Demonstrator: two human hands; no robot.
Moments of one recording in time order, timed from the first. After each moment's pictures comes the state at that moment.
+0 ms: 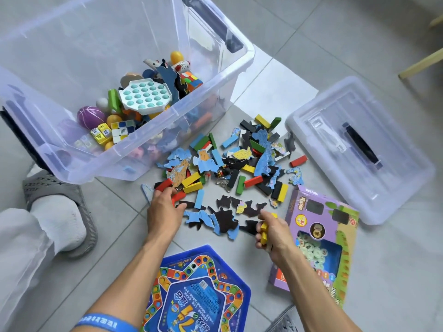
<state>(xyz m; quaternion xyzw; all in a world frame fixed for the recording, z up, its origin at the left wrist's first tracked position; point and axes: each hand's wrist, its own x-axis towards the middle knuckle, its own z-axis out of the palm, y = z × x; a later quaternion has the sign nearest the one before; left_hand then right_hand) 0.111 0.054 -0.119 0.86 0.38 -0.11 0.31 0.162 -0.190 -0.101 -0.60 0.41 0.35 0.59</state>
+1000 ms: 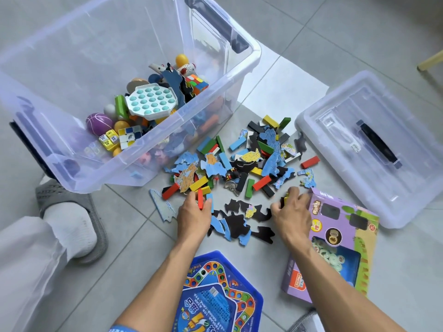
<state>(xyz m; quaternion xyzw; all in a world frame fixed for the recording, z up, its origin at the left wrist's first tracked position) 0.131 0.016 -0.114 0.78 0.43 -0.14 0.42 0.200 -0.189 -0.128 -0.97 0.10 0.18 0.13</state>
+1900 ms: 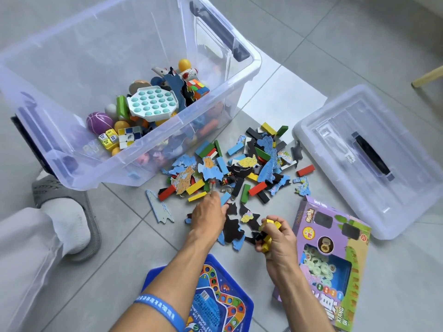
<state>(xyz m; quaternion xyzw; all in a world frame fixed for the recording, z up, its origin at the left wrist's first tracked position) 0.158 -0.017 -0.121 0.92 0.25 -0.16 0.26 0.155 -0.173 -0.082 -0.58 0.39 0.22 0.68</state>
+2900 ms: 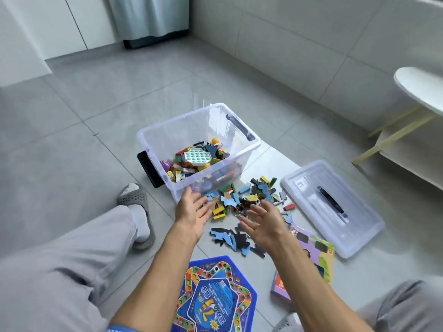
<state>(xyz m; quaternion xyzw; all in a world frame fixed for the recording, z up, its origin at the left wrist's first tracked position) 0.049 0.063 0.131 0.32 0.44 0.03 0.84 0.109 -0.103 0.130 -0.51 0.31 0.33 0.73</state>
